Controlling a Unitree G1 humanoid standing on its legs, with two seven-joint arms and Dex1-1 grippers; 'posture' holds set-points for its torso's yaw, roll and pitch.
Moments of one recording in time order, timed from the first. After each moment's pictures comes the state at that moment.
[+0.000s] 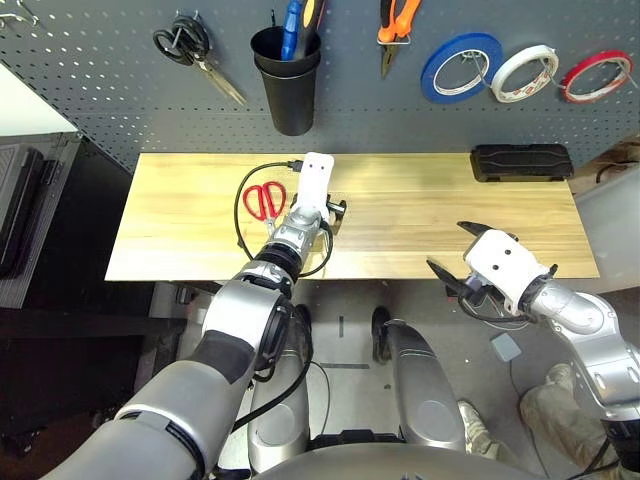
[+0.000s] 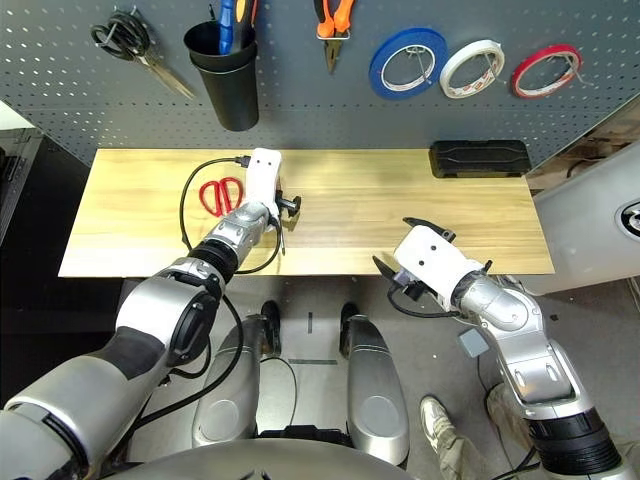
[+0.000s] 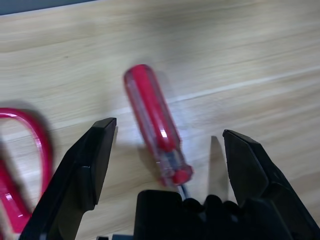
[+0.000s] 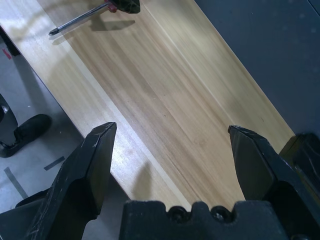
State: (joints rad) left arm -1.00 0.00 0.00 1.27 0.08 0.12 -0.01; right arm 0.06 -0.58 0.03 -0.35 -0.06 0.22 0.57
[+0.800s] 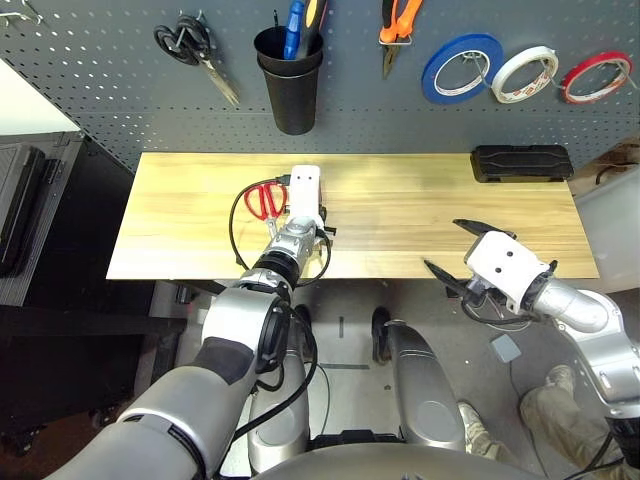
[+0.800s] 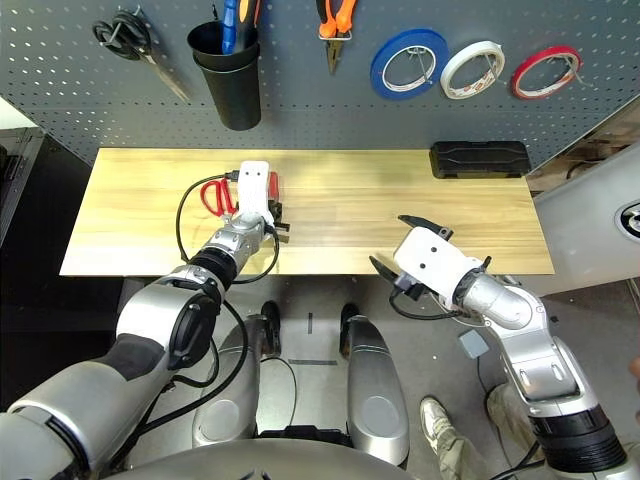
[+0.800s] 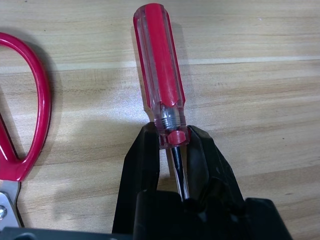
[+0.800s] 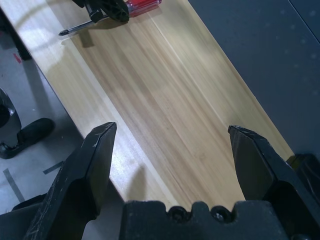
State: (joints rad) left arm -0.96 -0.03 0.12 1.29 0.04 0.14 0.00; right arm 0.03 -0.61 0.03 -0.31 -0.04 0.15 0.61
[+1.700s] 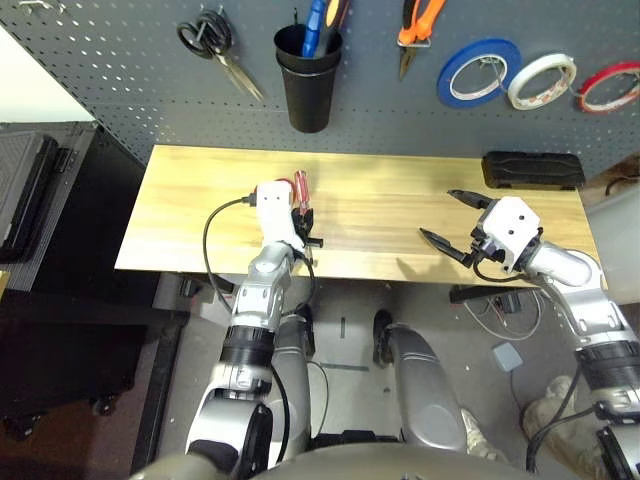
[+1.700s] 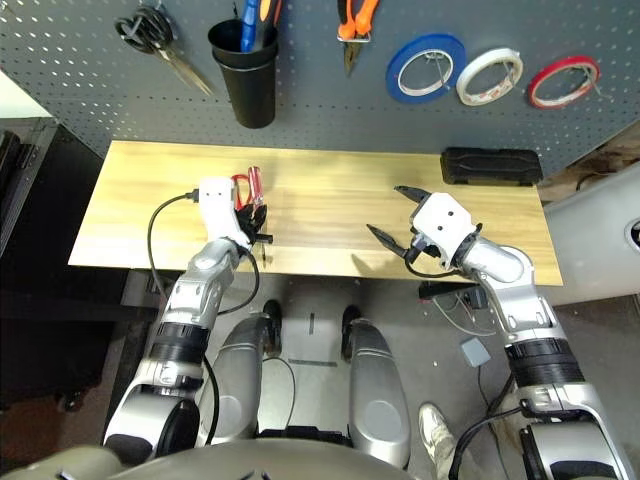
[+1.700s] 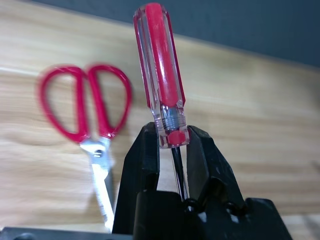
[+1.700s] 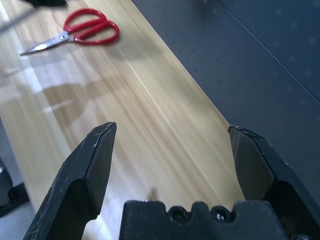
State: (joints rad) left arm -0.25 -0.06 0.02 -0.04 -0.05 0.39 -0.10; right arm -0.36 -0.53 0.01 0.41 0.11 -0.33 0.78
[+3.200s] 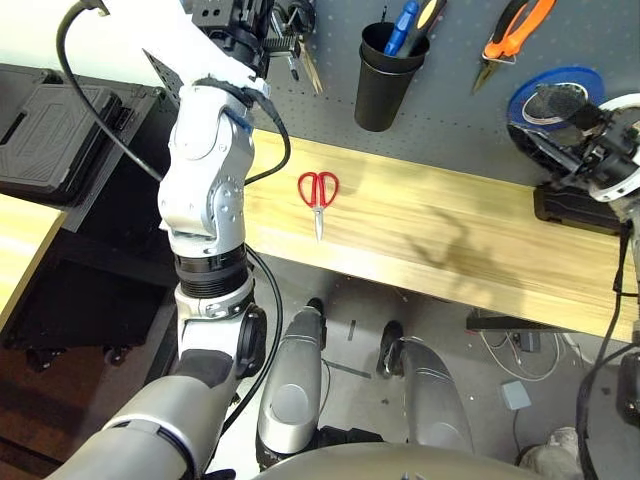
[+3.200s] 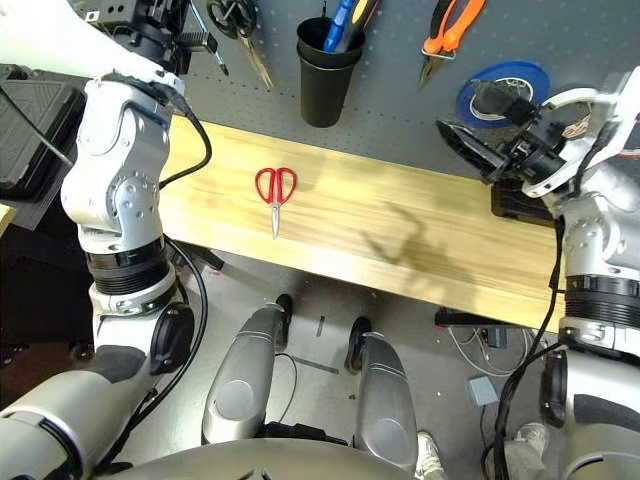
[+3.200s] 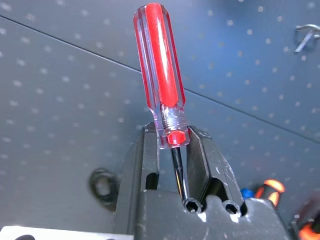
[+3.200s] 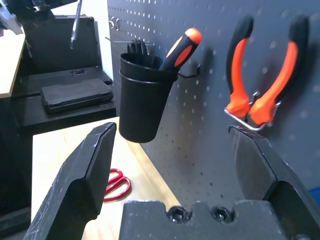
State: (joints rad) left arm -0.93 0.02 0.16 -0.21 -0.24 0.46 0.02; right arm -0.56 -0.71 -0.34 0.31 0.67 0.09 1.14
